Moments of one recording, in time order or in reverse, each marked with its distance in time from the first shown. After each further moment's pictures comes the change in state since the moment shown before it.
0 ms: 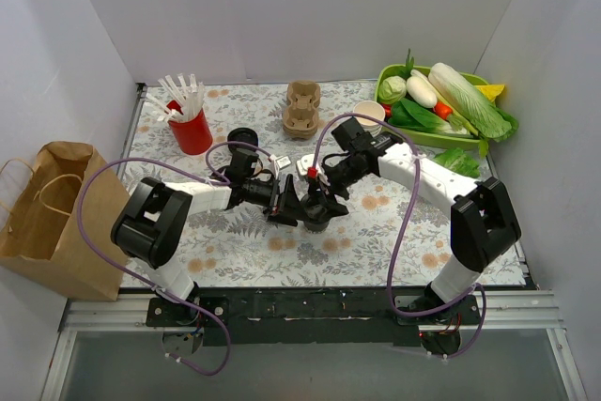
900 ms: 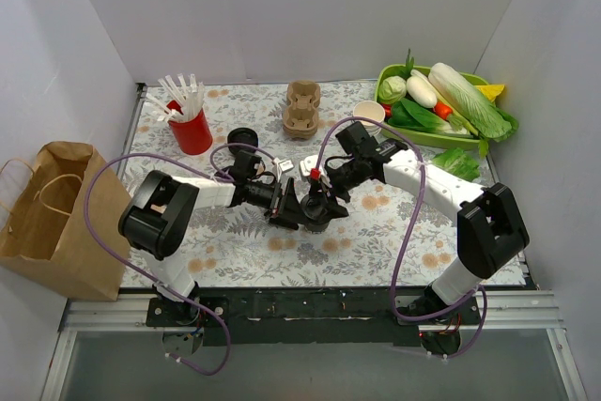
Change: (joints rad) left arm 0.001 0.076 0.024 -0.046 0.031 0.100; right arm -0.002 -0.055 -0.089 0.115 0.004 0.078
